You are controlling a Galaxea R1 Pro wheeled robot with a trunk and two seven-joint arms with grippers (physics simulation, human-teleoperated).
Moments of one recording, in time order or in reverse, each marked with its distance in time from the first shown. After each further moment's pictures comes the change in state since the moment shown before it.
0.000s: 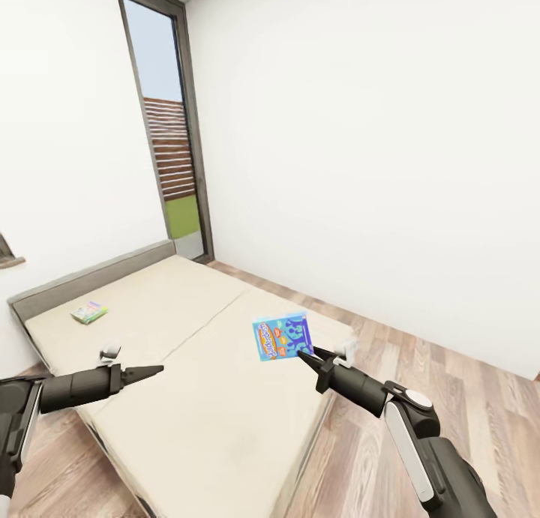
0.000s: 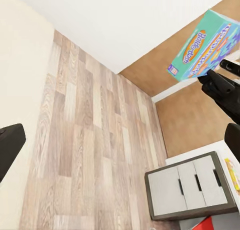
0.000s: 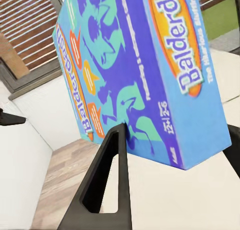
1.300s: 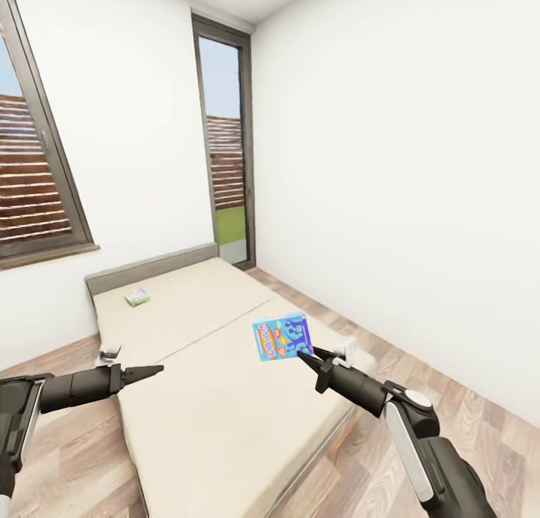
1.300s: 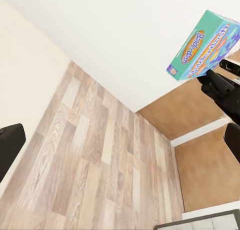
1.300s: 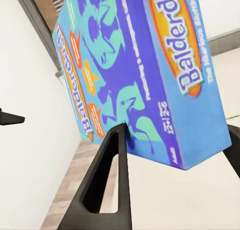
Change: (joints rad) left arm -0.001 0.000 0.000 0.000 0.000 0.000 0.000; right arm -0.001 0.001 0.002 0.001 0.002 0.000 -0.004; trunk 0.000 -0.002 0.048
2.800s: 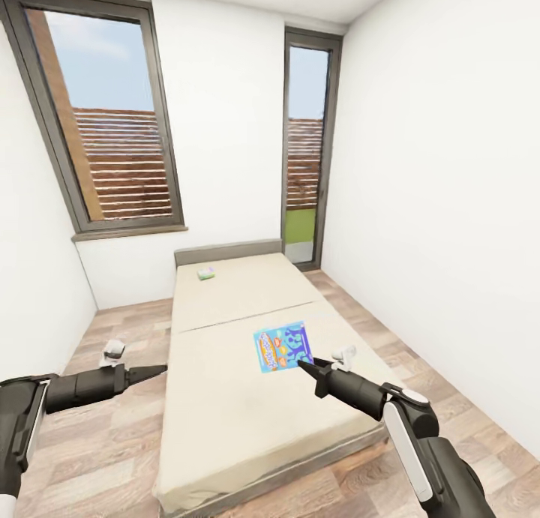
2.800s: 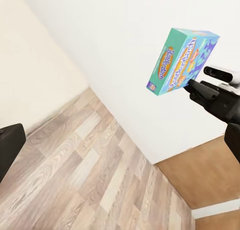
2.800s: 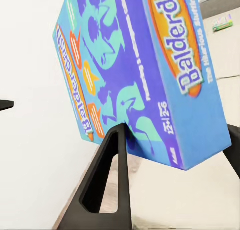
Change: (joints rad) left arm 0.000 -0.020 0.000 -0.001 -0.002 0.000 0.000; right arm 0.000 0.003 0.001 0.004 0.000 0.147 -0.056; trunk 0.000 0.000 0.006
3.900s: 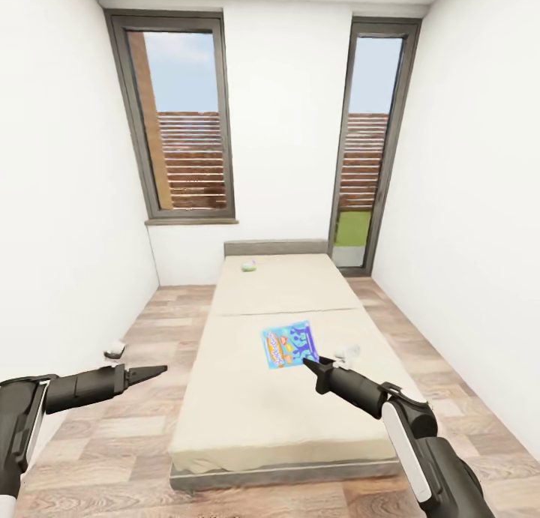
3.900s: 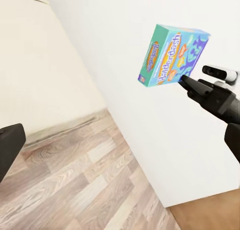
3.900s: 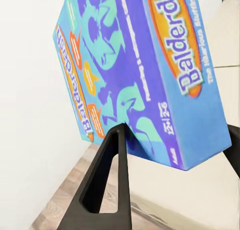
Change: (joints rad) left arm 0.002 0.001 0.000 0.000 -0.001 0.001 0.000; right arm 0.000 0.003 0.007 -0.003 0.009 -0.010 -0.117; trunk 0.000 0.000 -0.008
